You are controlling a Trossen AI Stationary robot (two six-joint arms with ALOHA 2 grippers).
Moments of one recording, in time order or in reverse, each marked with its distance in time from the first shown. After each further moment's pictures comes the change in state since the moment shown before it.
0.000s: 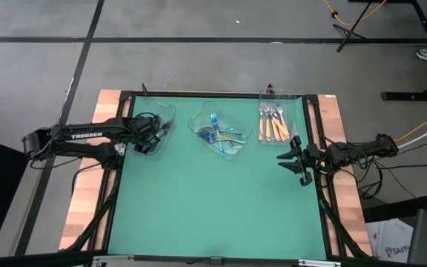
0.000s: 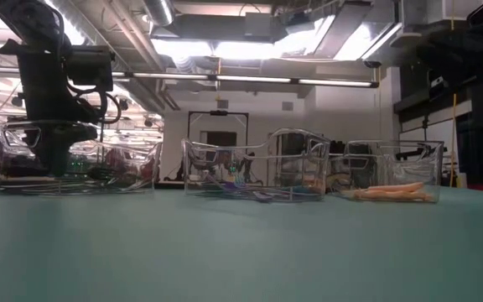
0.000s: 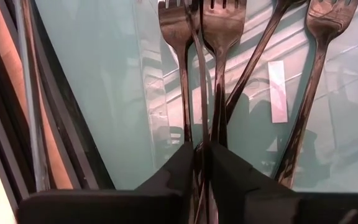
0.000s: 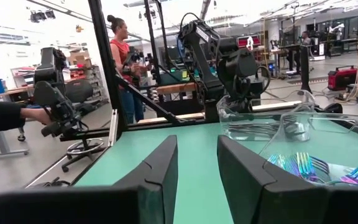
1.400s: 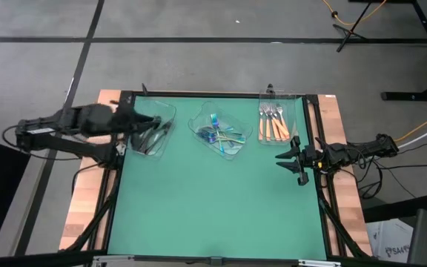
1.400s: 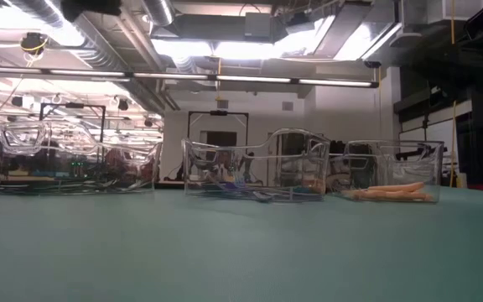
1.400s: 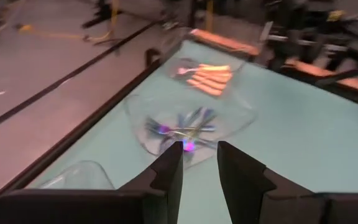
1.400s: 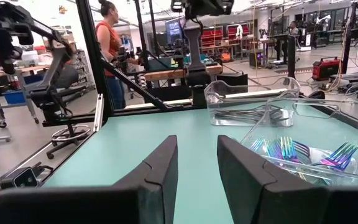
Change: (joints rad) left arm -0.440 -0.308 0.543 0.049 -0.013 0.306; right arm 0.000 0.000 0.001 -0.074 0.042 -0.014
